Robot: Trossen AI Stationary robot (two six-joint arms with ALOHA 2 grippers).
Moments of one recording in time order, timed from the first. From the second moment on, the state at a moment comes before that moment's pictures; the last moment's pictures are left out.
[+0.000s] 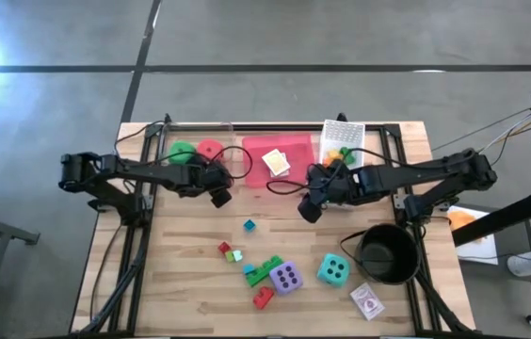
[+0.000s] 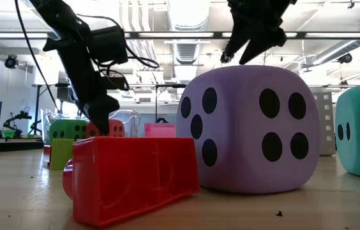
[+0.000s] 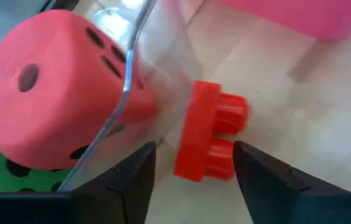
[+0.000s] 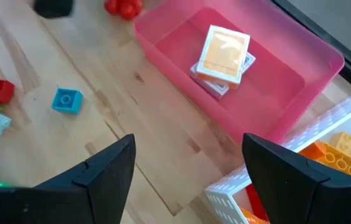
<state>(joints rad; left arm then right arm) 0.20 1.46 0.72 -0.49 -0.52 -0.34 0.12 1.44 1.23 -0.80 0.47 0.68</state>
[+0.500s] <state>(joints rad) 0.26 1.49 0.71 -0.47 -0.57 -0.36 0.12 1.44 1.31 -0.80 0.47 0.63</state>
